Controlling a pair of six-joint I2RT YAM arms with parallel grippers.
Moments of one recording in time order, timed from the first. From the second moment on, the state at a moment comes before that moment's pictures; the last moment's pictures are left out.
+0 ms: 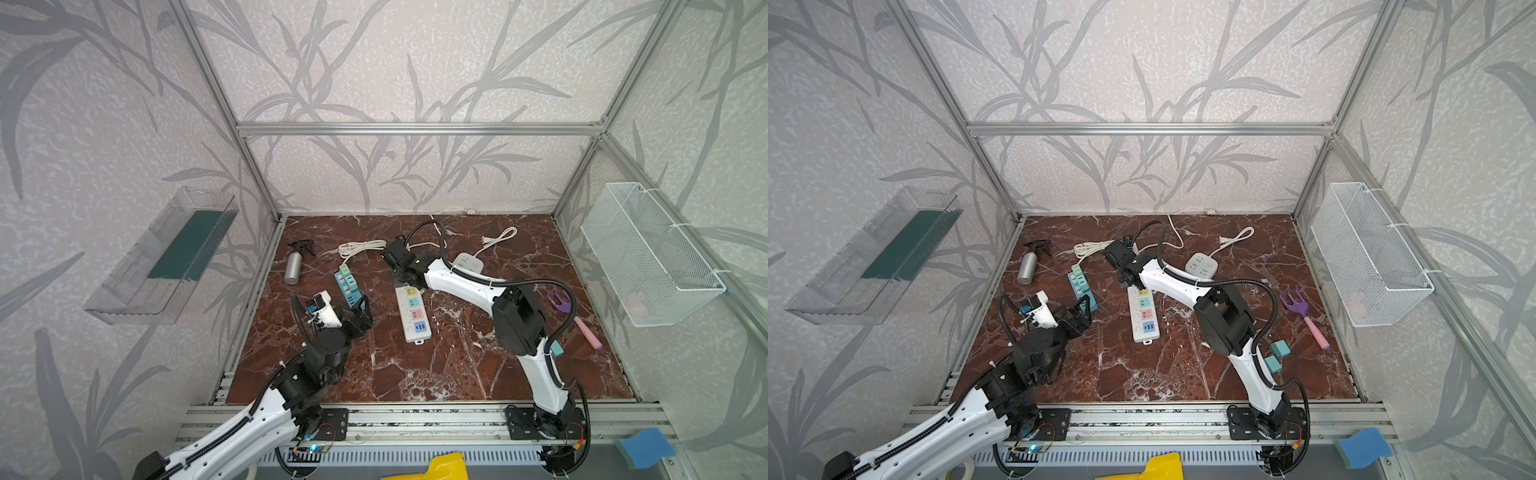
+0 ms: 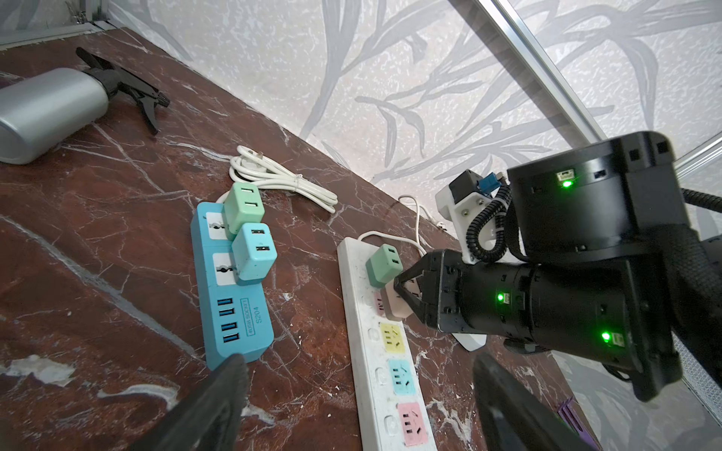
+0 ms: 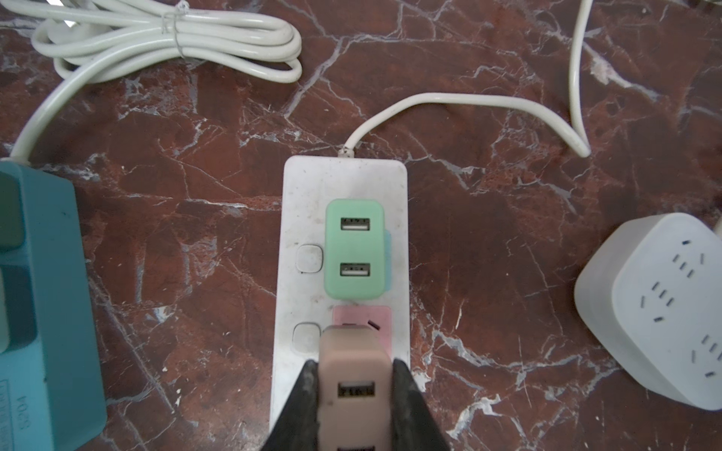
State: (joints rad) left arm -0.77 0.54 0.26 0.04 -0.61 -0.79; right arm 0.84 2.20 1.84 -0.69 0.40 0.52
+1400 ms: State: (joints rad) left arm -0.76 0.55 0.21 0.07 -0.63 -0.78; right arm 0.83 2.25 1.87 -0.69 0.39 0.51
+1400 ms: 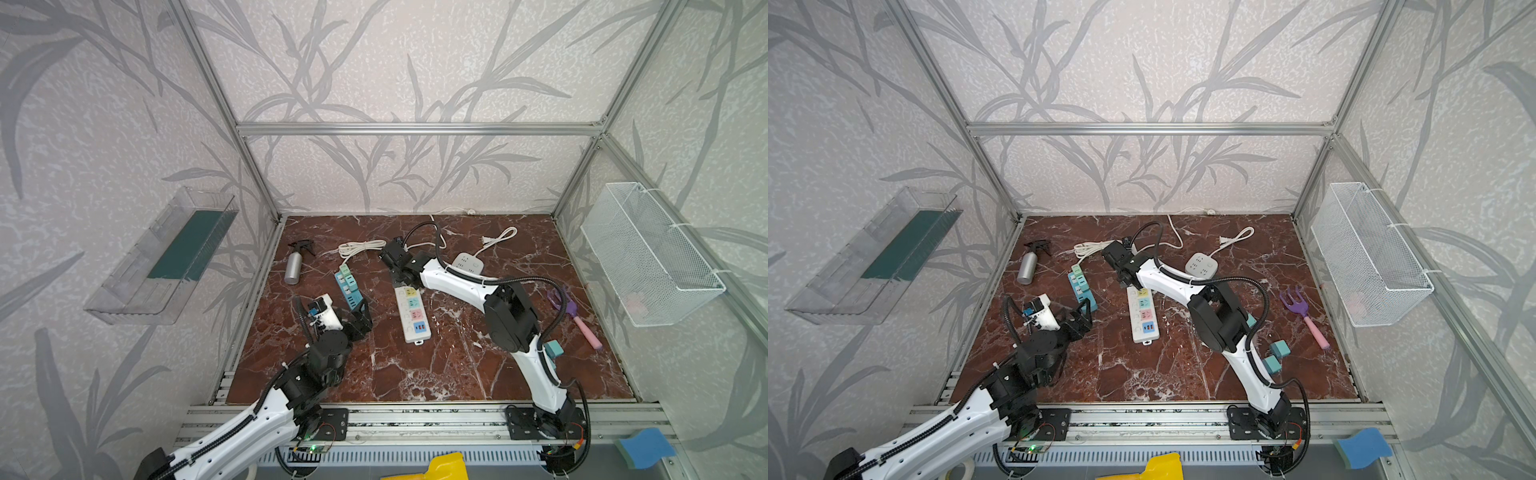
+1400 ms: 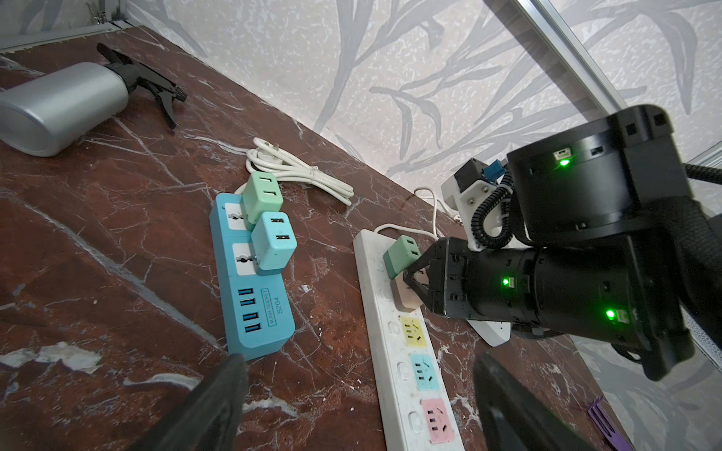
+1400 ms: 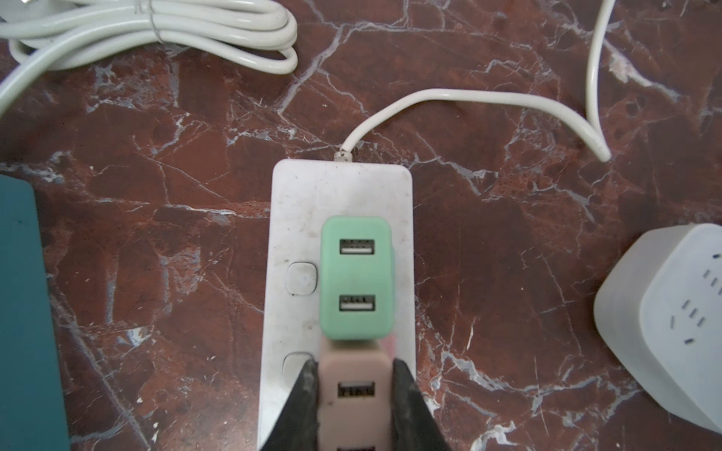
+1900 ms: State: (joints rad) left arm -0.76 0.54 0.21 0.05 -0.63 -0.78; right arm 0.82 2.24 1.86 -0.77 0.27 0.50
